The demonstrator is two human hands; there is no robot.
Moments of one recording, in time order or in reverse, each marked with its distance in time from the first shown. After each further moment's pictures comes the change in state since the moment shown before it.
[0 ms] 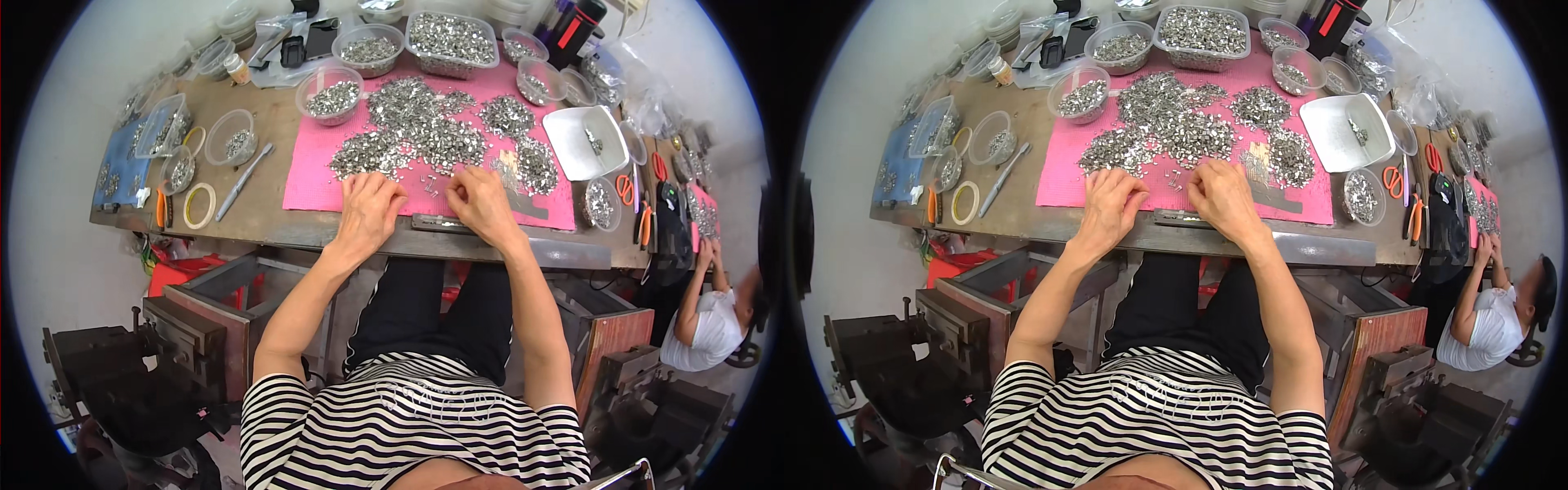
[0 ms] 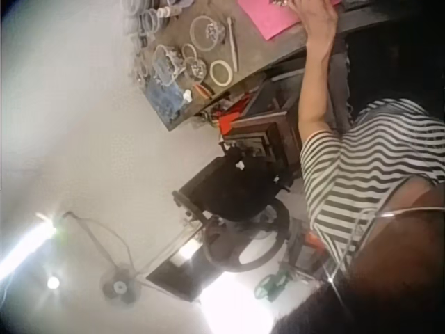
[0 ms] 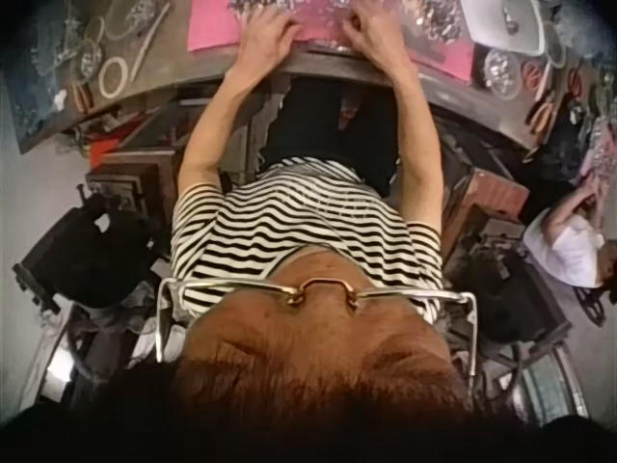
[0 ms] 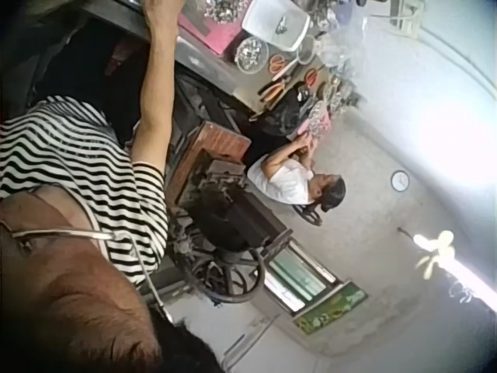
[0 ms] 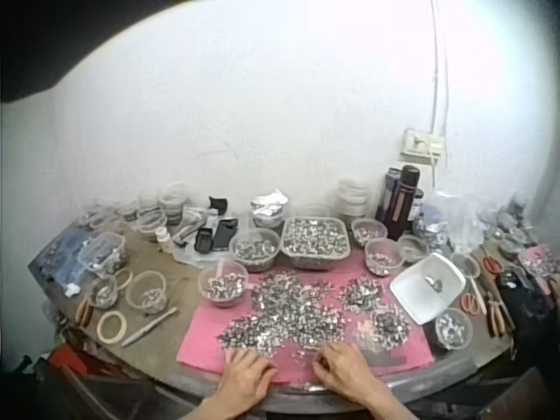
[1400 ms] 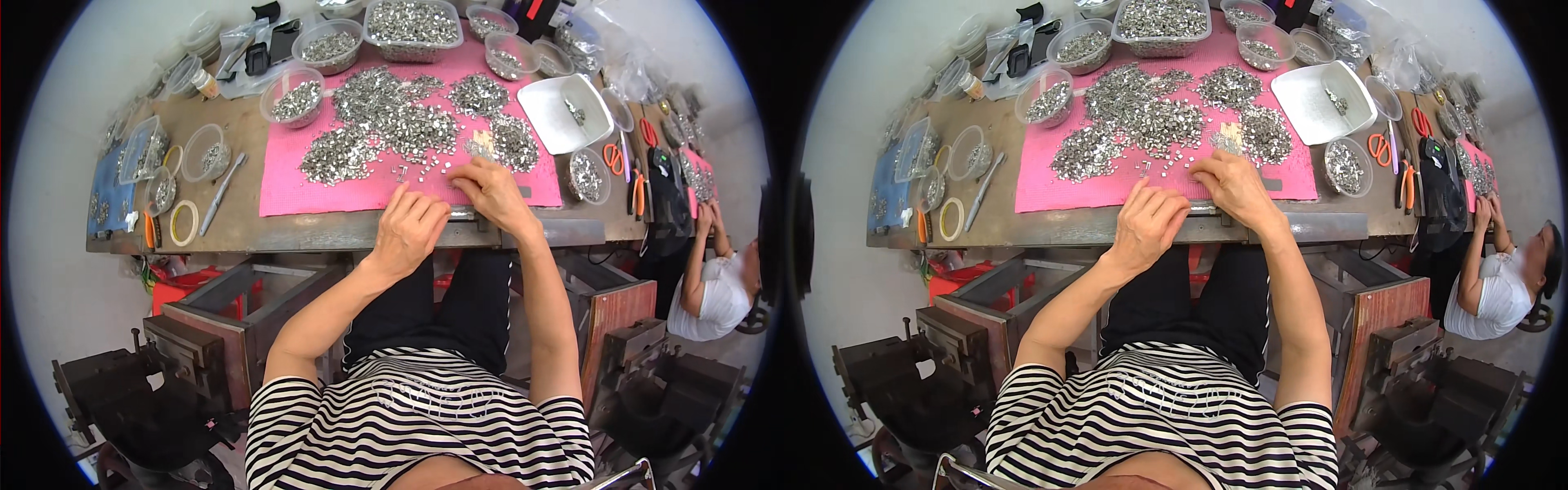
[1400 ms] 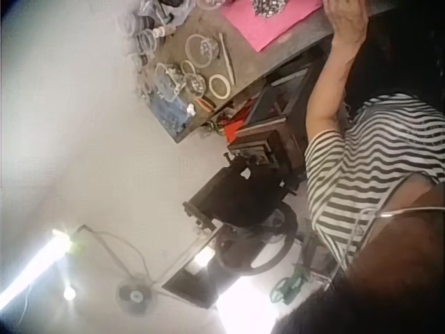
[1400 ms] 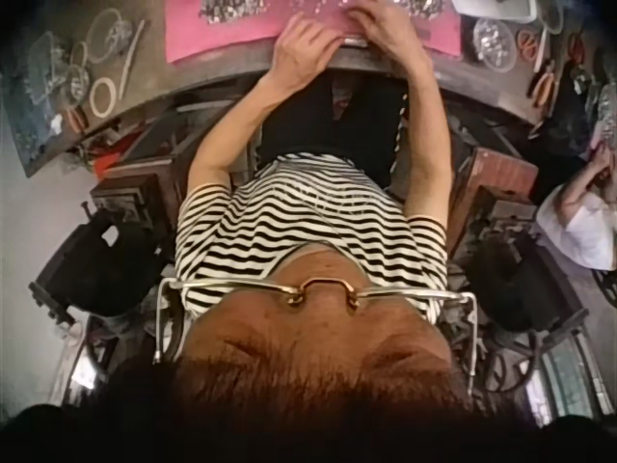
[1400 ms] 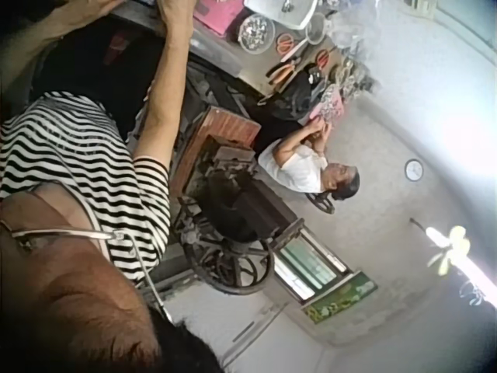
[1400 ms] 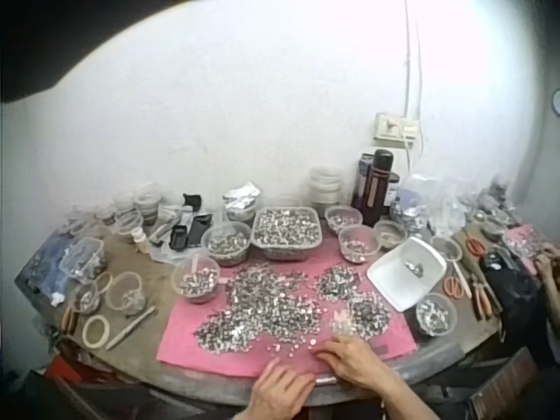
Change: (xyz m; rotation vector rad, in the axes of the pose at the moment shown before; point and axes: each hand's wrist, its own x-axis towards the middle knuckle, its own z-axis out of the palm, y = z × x) left_hand 0.000 0.076 0.051 -0.201 0.025 0.151; right_hand -0.026 0.037 -0.033 0.127 0.008 0.024
